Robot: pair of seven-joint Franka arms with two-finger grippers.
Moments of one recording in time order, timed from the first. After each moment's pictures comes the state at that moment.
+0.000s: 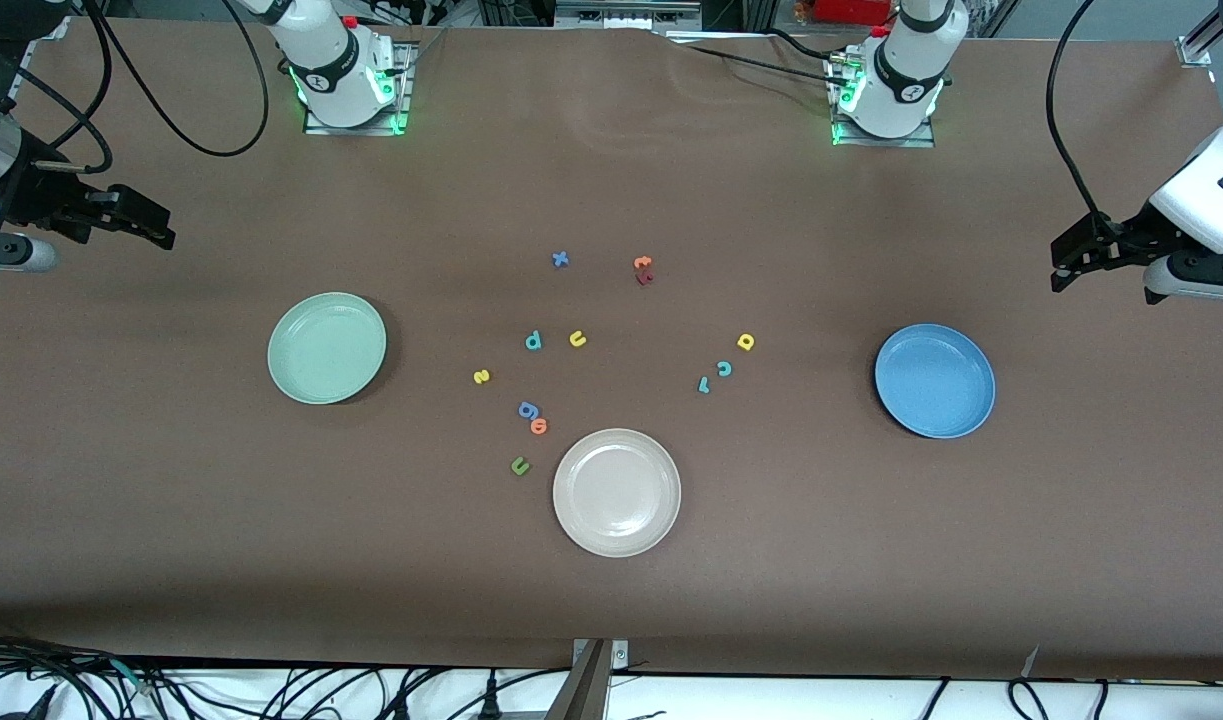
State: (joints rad) left arm -0.08 0.01 0.05 -1.65 0.04 1.74 0.12; right arm 0.06 -0.02 -0.04 -1.68 -0.02 1.60 0.08
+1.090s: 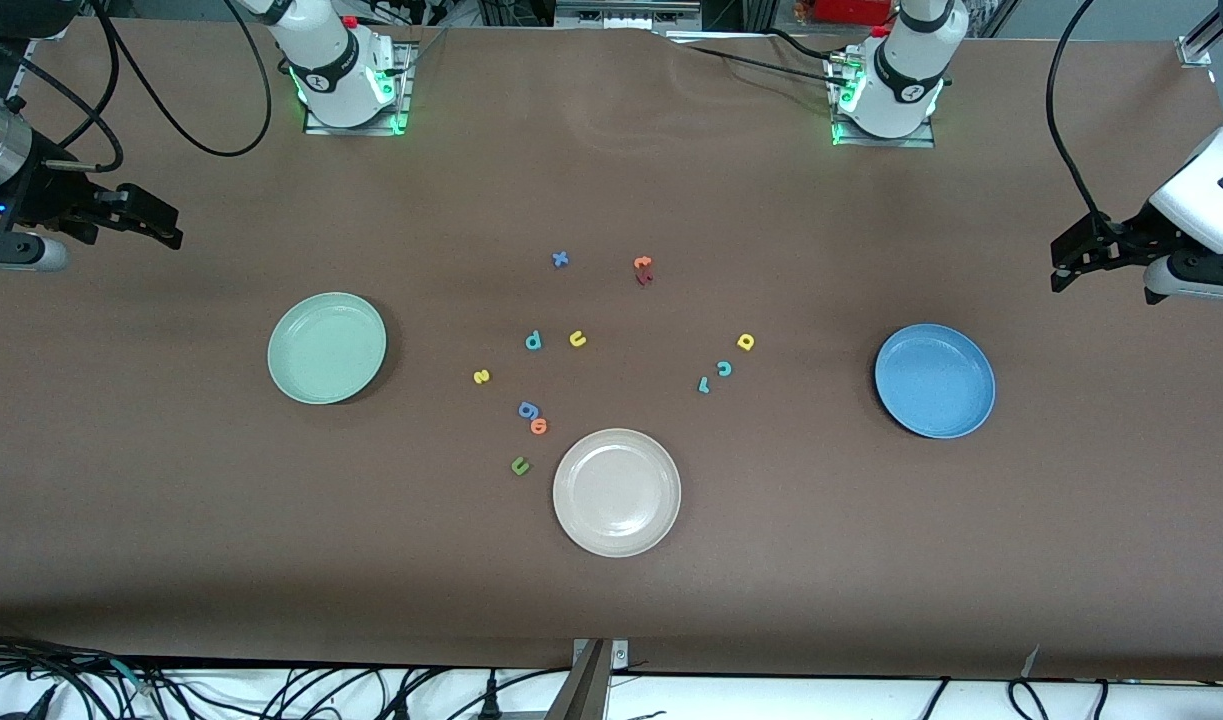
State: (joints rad) left arm -0.08 0.01 0.05 -1.65 0.04 1.74 0.12; right arm 0.07 -0.02 -0.03 -1.68 -0.02 1.60 0.08
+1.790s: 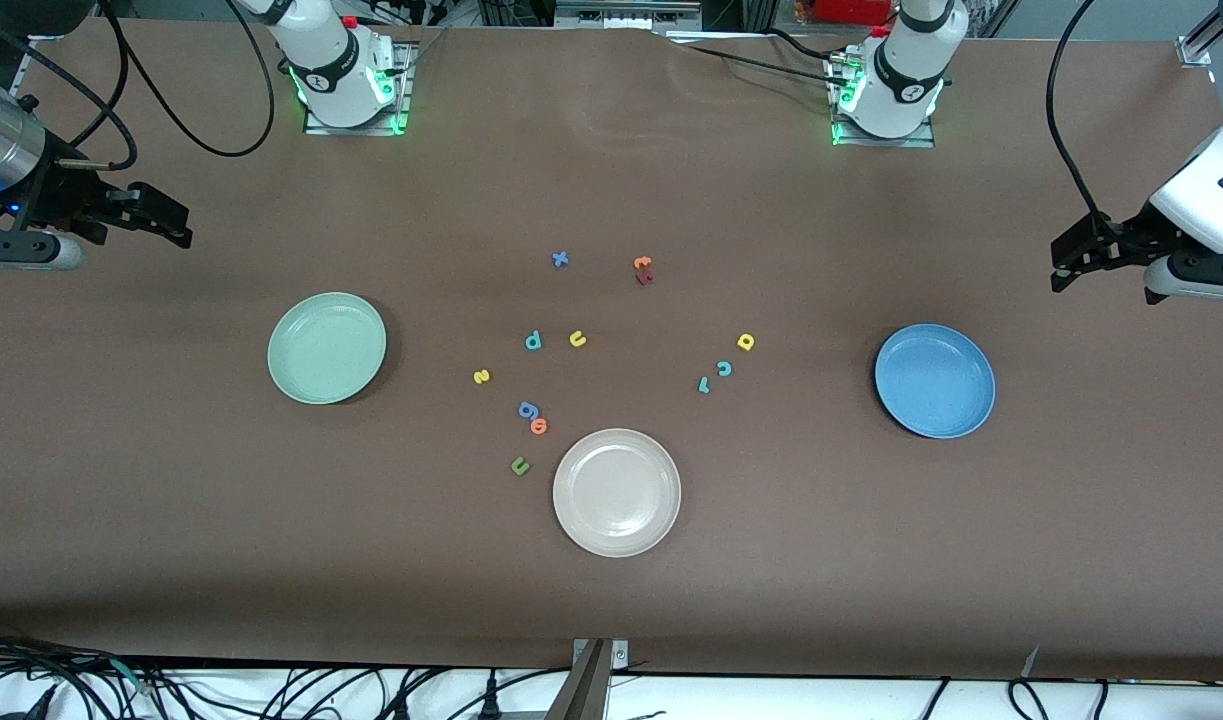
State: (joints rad) left arm -0.08 0.01 0.05 -1.65 0.04 1.74 0.12; right arm 0.07 -0.02 -0.02 -1.68 -0.02 1.60 0.08
